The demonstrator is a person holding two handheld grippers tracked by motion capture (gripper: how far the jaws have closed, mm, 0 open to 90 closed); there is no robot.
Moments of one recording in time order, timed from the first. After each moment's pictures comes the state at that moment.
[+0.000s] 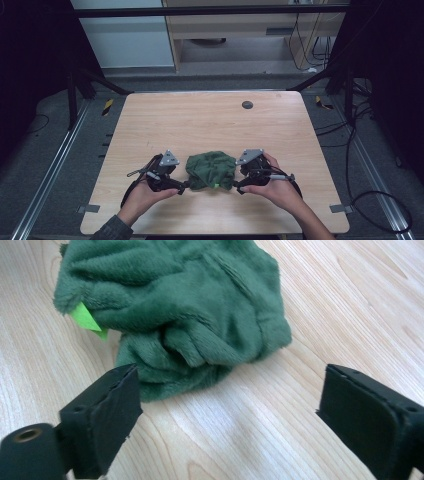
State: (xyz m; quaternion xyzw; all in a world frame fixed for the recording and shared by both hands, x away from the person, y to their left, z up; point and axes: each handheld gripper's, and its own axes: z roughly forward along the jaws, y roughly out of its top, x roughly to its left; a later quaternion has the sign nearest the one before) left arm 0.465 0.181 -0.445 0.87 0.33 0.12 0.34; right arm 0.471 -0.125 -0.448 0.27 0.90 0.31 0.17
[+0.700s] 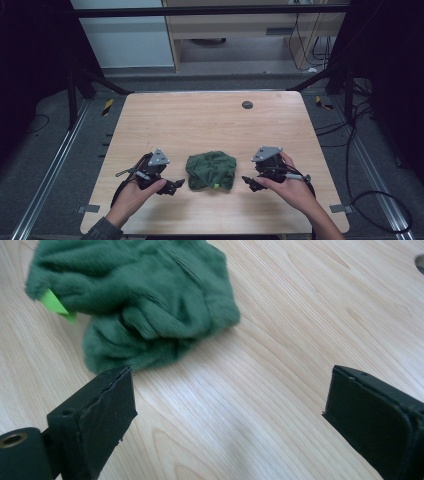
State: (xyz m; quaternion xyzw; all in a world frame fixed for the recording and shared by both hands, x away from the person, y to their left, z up) left arm 0.459 0.206 -0.432 0.87 0.33 0.14 0.35; right arm 0.469 -0.164 -0.439 0.29 0.88 0.32 0.19
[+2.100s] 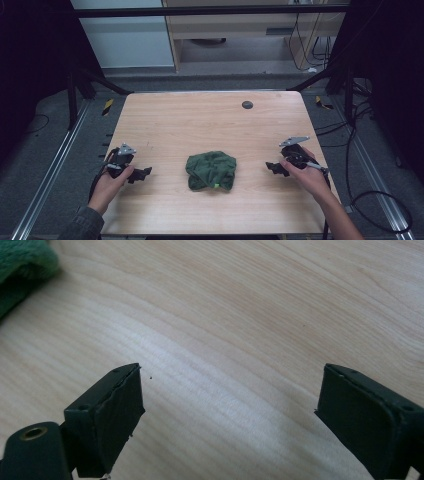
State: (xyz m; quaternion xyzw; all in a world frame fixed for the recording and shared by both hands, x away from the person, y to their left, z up) left arm 0.512 0.310 -0.479 0.83 0.44 0.18 0.30; right arm 0.526 -0.249 -0.485 0.44 0.82 0.32 0.16
